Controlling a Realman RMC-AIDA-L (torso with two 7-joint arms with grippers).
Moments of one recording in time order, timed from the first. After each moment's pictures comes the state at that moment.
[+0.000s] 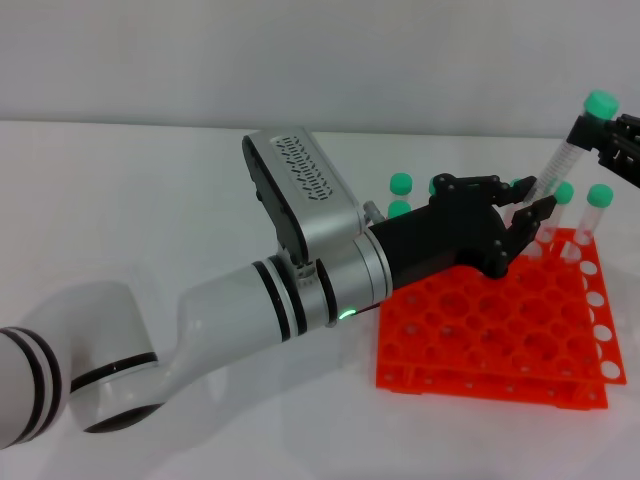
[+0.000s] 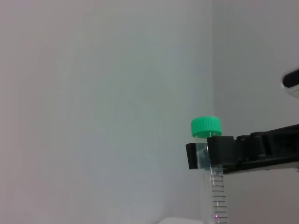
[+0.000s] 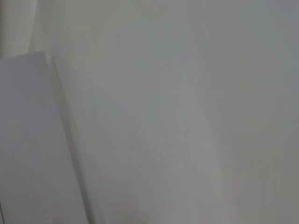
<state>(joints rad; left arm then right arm) -0.89 -2.10 2.84 0.34 -0.71 1.03 -0.44 0.55 1.91 -0.83 -0.44 1.79 1.63 -1.83</state>
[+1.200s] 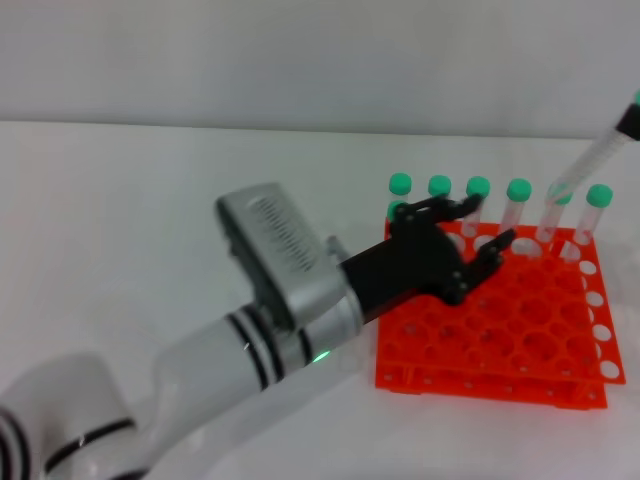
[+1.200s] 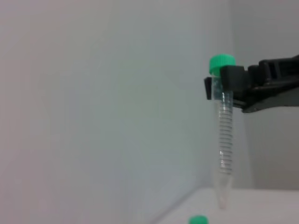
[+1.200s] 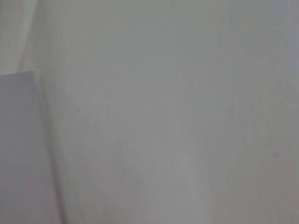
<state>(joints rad) -0.75 -2.11 2.76 0.42 -0.71 0.96 -0.17 0.50 1.91 -0.76 -0.44 1.82 1.66 -1.88</state>
